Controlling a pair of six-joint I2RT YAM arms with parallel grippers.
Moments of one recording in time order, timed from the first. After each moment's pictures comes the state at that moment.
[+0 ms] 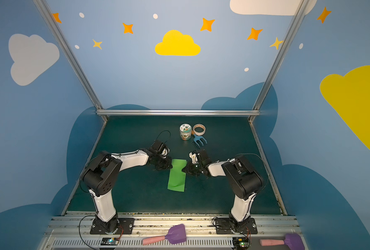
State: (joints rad) left arm -0.54 1.89 1.07 -0.30 0.36 -0.62; right arm 0.57 1.81 0.73 0.17 -0.56 0.77
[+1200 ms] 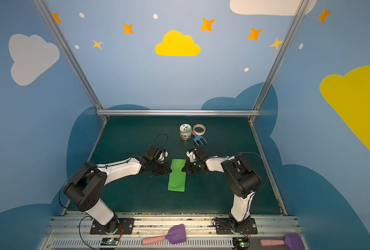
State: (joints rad) left arm -0.62 1.66 0.88 -0.24 0.38 -0.69; right arm 0.57 1.84 0.88 -0.10 -0.55 0.58
